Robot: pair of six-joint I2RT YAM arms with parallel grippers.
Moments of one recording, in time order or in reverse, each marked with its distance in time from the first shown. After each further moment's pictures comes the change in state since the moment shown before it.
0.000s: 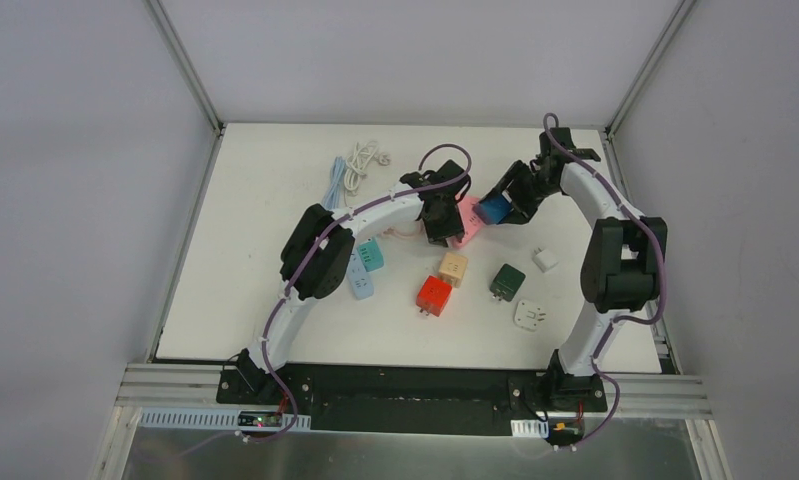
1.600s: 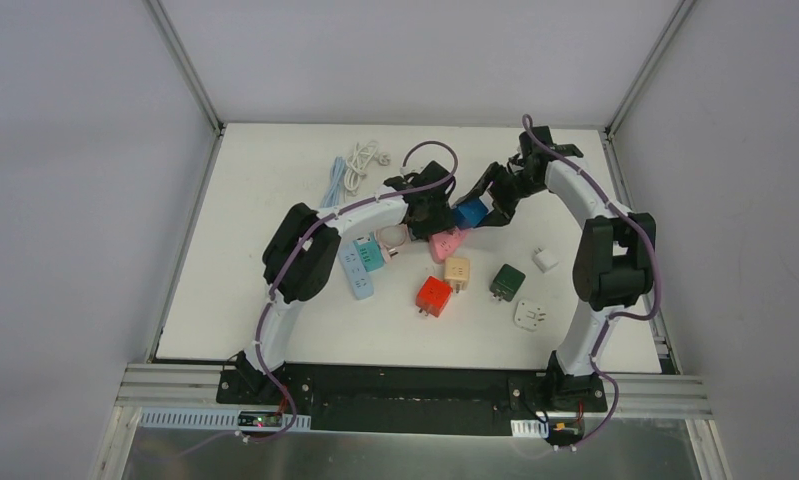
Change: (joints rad) left arm 0.030 -0.126 -0.219 0.161 -0.077 0.040; right arm 0.081 0.015 -0.002 -0.038 -0.158 0.019
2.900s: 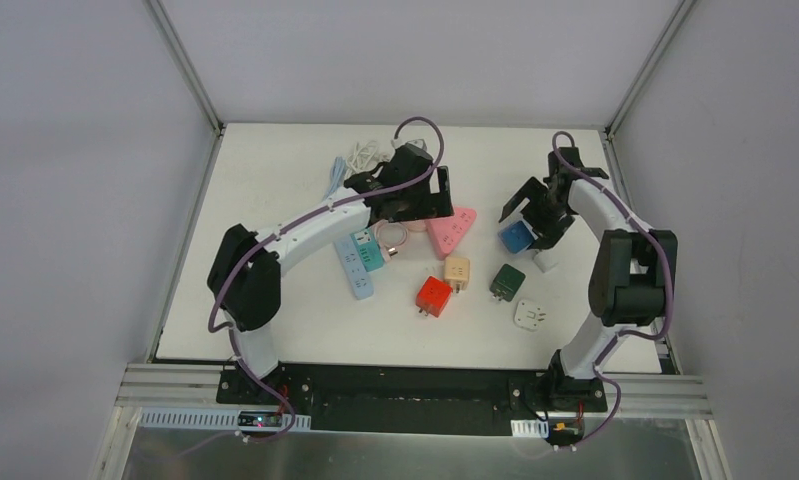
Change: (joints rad) left arm 0.000 -0.330 -0.168 0.119 0.051 0.216; right arm -0.133 -0.119 -0.218 0.087 0.433 -0.039
